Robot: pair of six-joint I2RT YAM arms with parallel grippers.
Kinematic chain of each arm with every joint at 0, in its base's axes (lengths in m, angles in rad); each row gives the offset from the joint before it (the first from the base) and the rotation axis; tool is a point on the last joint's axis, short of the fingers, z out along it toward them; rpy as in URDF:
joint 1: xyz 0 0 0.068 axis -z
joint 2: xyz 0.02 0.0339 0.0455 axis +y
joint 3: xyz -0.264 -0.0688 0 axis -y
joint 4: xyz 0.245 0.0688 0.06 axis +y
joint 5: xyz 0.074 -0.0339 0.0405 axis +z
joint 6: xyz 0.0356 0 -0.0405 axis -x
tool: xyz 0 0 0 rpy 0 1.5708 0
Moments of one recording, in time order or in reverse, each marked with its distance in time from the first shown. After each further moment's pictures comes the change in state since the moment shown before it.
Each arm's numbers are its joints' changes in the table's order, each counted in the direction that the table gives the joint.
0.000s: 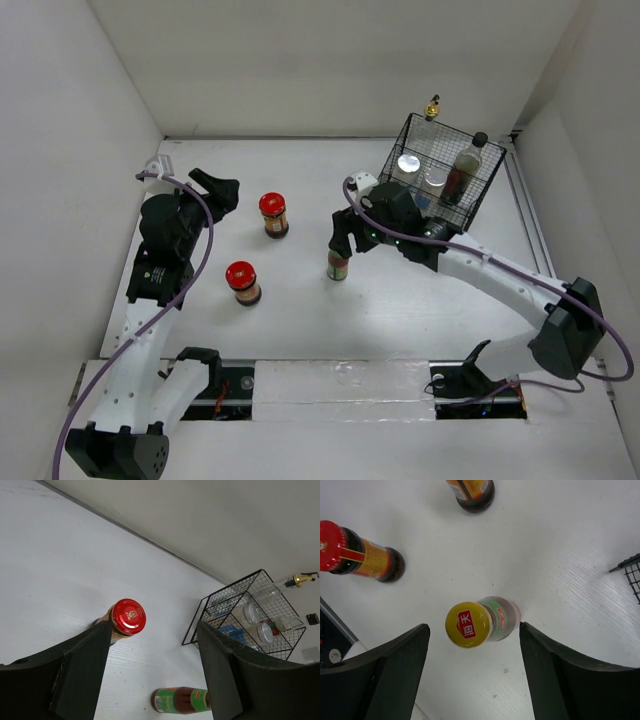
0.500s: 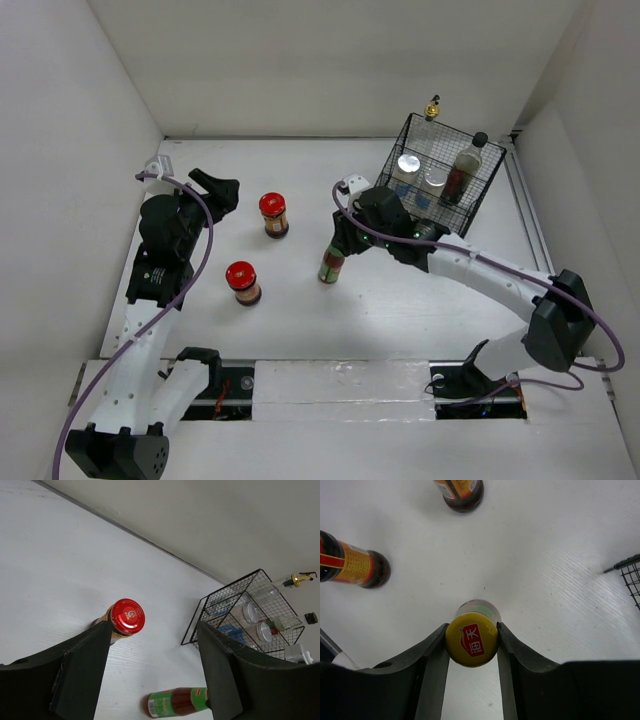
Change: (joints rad) left arm 0.000 -0.005 0.000 0.000 -0.003 0.000; right arm -0.027 0.083 0.002 -0.045 -0.079 0.001
